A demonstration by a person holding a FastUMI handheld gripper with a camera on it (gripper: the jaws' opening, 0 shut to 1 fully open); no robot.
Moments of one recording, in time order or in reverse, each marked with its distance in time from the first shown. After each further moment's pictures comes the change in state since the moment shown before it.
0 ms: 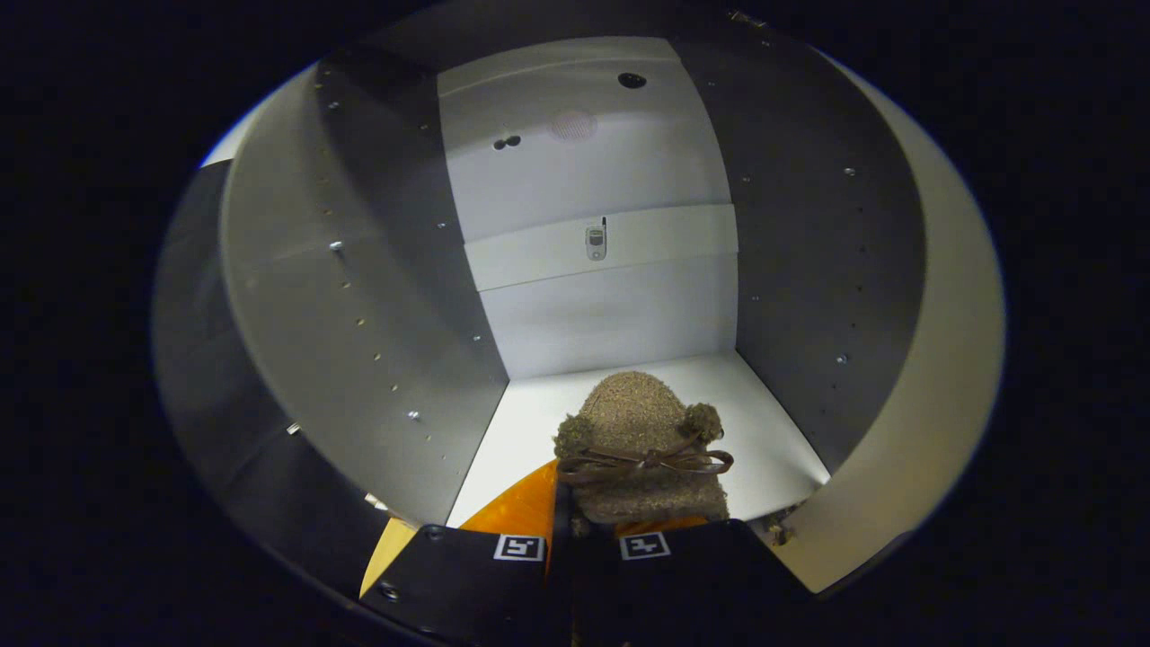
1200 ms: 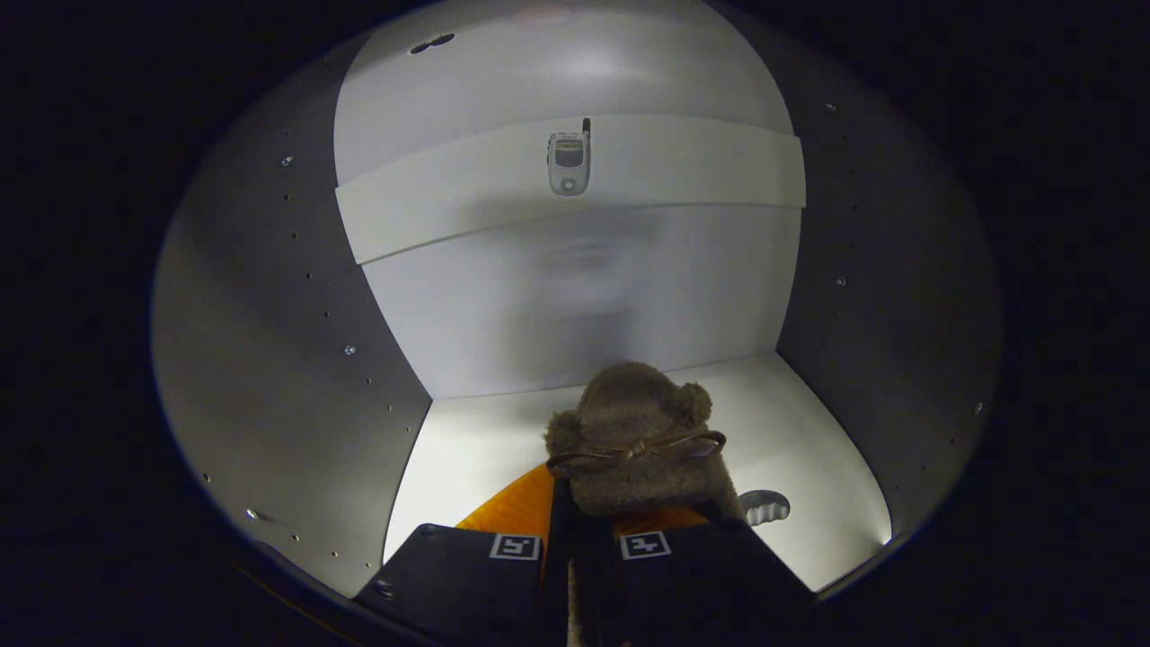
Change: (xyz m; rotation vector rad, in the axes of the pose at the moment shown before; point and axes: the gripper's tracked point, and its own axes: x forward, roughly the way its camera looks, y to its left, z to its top) arm 0.149 -0.014 -0.015 0.016 0.123 -0.114
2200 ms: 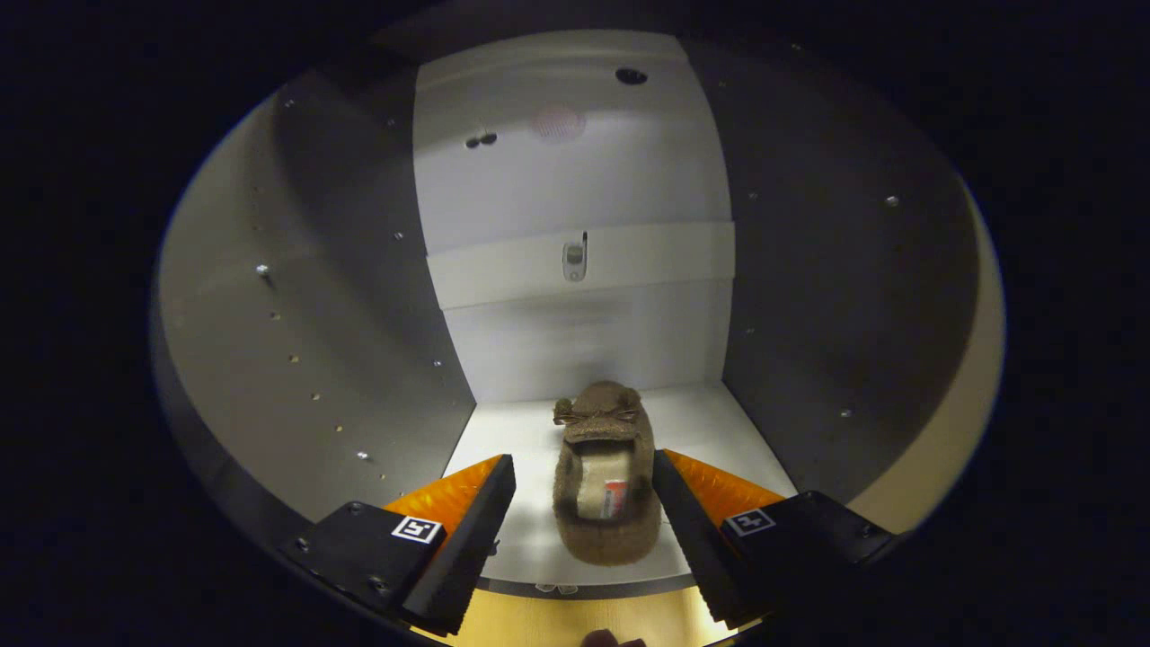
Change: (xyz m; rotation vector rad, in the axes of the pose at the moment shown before) arm -0.153 -0.017 0.022 -0.044 -0.178 0.067
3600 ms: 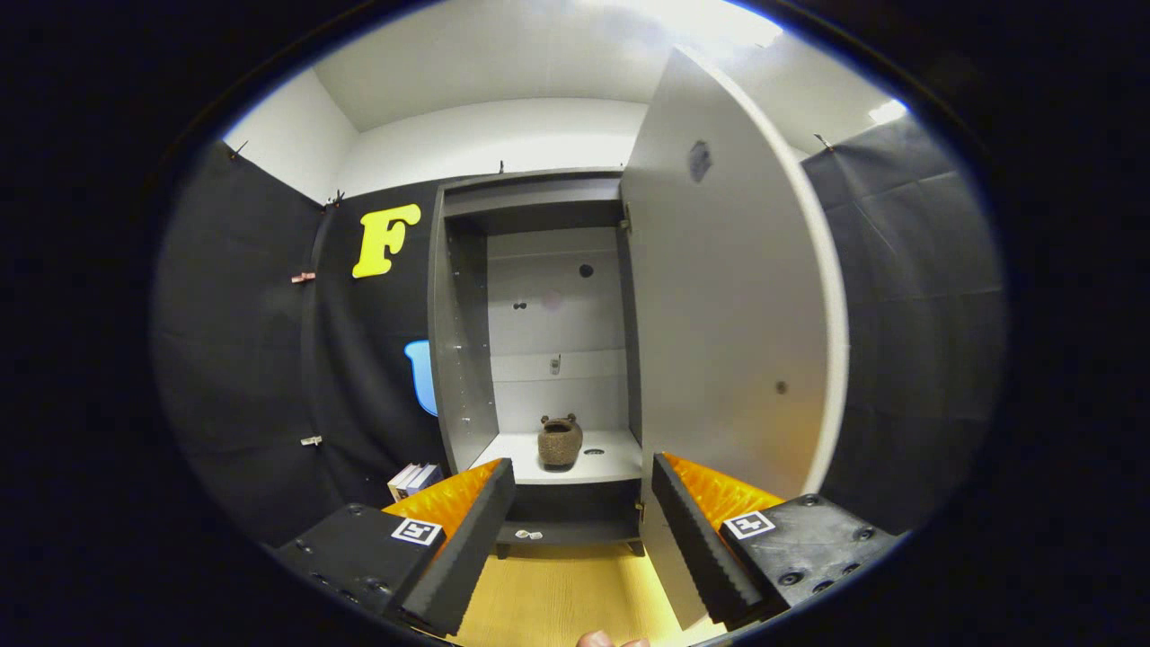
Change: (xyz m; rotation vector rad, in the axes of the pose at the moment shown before) arm -0.401 -0.070 -0.045 -0.040 -0.412 -0.004
